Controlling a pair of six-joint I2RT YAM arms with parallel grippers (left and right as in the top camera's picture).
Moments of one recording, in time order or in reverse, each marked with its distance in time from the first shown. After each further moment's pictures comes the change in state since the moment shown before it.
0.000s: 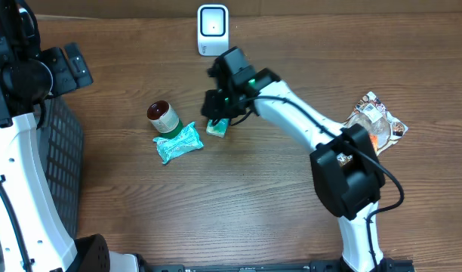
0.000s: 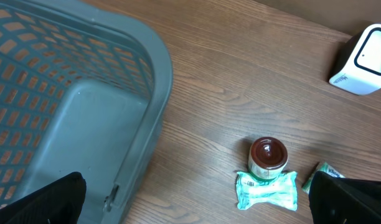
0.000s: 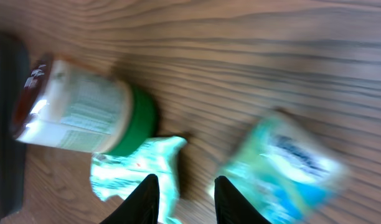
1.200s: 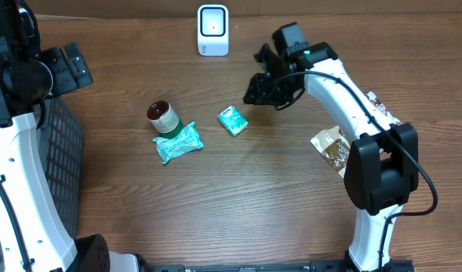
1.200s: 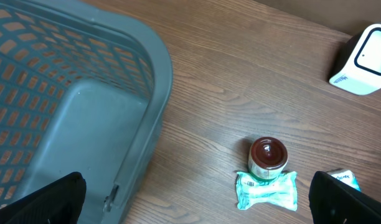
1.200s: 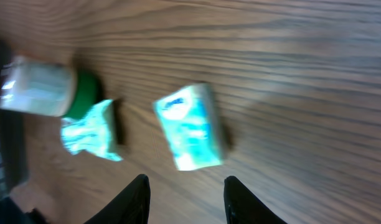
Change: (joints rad) left arm 0.000 0.000 0.000 0.000 0.000 0.000; right arm -0.273 -0.081 0.031 -0.317 -0.111 -0.226
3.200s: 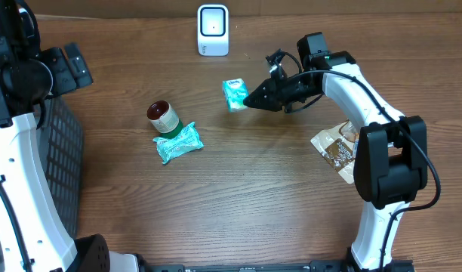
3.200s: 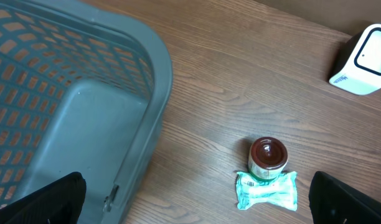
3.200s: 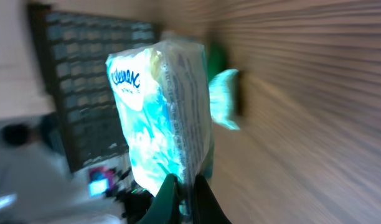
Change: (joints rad) left arm 0.000 0.000 0.000 0.000 0.000 0.000; right arm -0.112 0.013 -0.129 0.104 -0.679 -0.015
